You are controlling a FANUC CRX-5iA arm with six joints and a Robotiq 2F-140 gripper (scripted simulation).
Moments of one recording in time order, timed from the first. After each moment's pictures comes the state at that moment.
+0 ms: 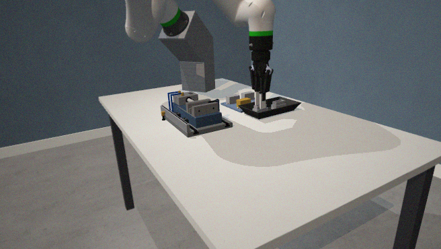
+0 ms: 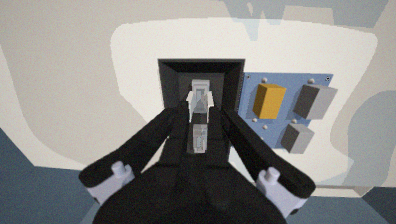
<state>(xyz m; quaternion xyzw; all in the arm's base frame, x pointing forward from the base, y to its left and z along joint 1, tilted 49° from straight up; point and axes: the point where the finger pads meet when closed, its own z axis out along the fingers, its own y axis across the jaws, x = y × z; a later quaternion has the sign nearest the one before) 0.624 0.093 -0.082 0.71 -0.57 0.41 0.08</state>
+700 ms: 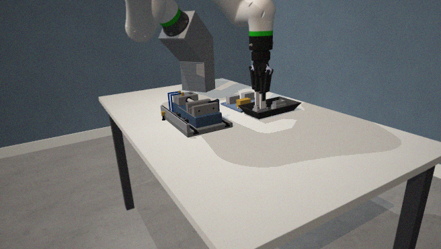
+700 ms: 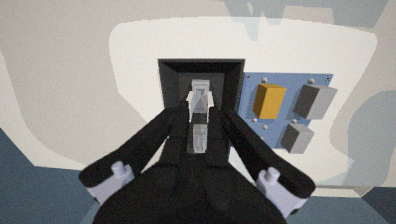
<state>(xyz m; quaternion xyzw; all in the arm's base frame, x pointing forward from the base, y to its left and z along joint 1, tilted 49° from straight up) 0.624 0.093 -0.082 0.71 -0.57 0.41 0.08</state>
